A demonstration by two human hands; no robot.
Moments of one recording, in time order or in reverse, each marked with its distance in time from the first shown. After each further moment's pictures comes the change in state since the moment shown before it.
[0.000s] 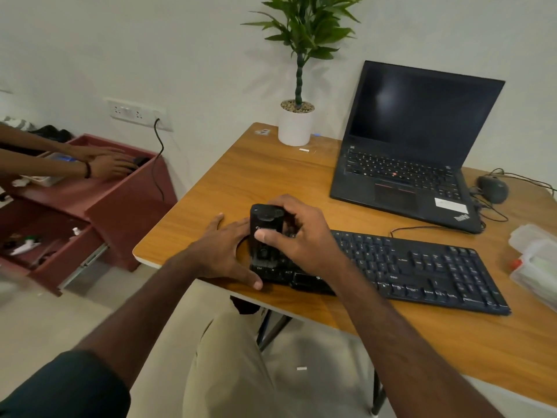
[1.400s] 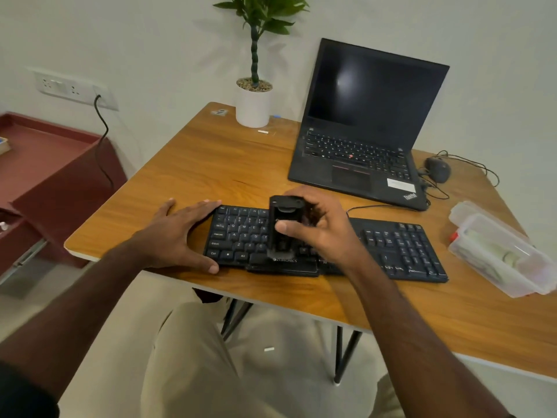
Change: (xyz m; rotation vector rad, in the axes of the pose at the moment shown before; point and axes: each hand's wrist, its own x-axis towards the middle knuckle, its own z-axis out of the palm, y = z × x) left_hand 0.003 -0.003 0.005 -0.012 0.026 -0.018; right_hand -0.046 0.019 -0.079 0.210 0.049 0.042
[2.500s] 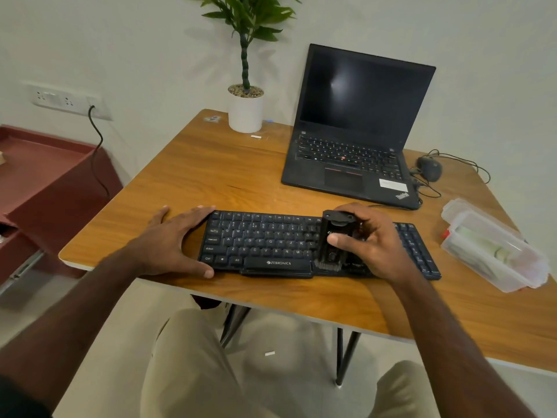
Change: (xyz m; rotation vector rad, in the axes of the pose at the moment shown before) left_hand -0.002 0.007 -0.005 -0.002 -0.021 -0.028; right_hand -0.051 0.005 -0.071 -0.148 0.110 0.034
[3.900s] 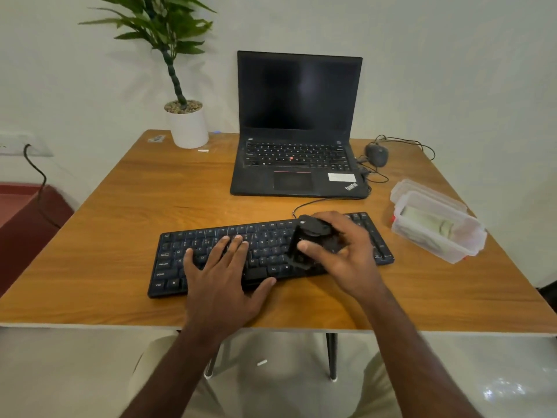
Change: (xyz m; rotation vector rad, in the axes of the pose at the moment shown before) left_hand 0.024 0.179 0.099 0.283 0.507 -0.001; right_hand -0.045 -0.001 -0.021 -0.123 0.286 -0.039
